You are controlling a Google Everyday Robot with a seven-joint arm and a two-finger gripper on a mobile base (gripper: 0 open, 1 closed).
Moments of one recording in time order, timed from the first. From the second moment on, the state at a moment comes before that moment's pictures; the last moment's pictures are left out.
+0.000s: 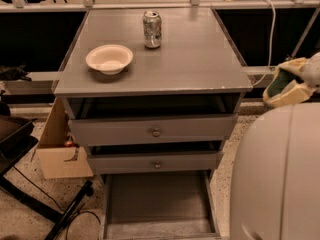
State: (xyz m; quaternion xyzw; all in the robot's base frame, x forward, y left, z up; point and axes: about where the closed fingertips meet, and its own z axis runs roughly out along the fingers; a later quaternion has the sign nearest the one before) arm 0.587 -0.326 0.853 -0.53 0.76 0.05 0.36
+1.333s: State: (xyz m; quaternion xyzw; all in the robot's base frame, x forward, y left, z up) arm 0.760 -0.207 0.880 -0.52 0.67 0.17 0.50
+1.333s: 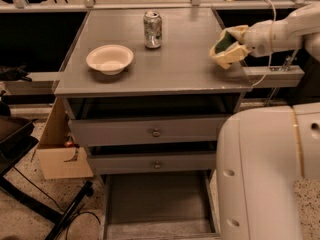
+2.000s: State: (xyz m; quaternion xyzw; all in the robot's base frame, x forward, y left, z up) arm 0.789 -0.170 0.847 -0.53 0.65 0.20 0.51
